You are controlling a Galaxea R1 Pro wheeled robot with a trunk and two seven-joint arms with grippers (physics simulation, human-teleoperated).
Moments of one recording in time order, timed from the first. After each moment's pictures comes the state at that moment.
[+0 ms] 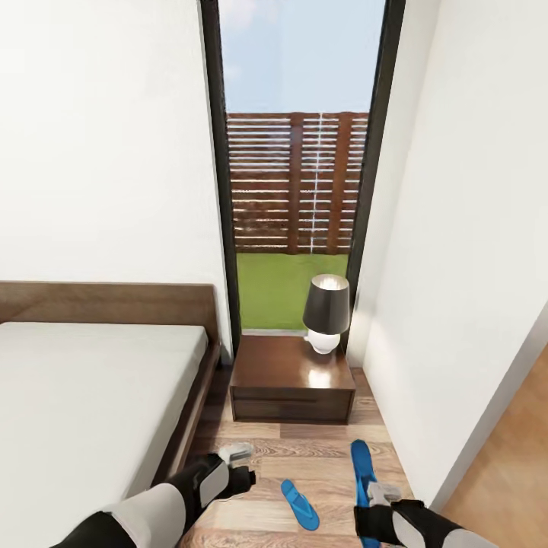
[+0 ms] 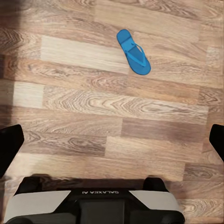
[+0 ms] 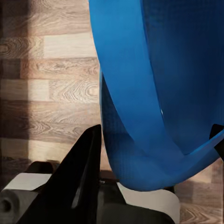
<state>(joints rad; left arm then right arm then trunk) -0.73 -0.17 -0.51 -0.11 0.75 0.34 0.15 -0.60 -0.11 0.99 -0.14 -1.08 0.24 0.21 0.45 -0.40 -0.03</state>
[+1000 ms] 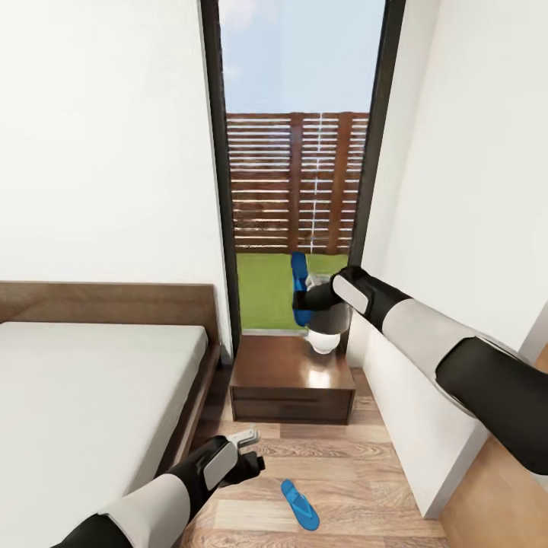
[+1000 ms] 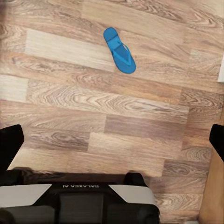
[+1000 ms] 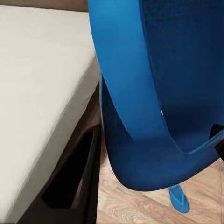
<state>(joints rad) -0.73 -0.17 -0.51 -0.25 0.87 0.46 0.26 -1.43 0.01 0.97 -0.32 -1.09 0.73 0.20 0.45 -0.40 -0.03</state>
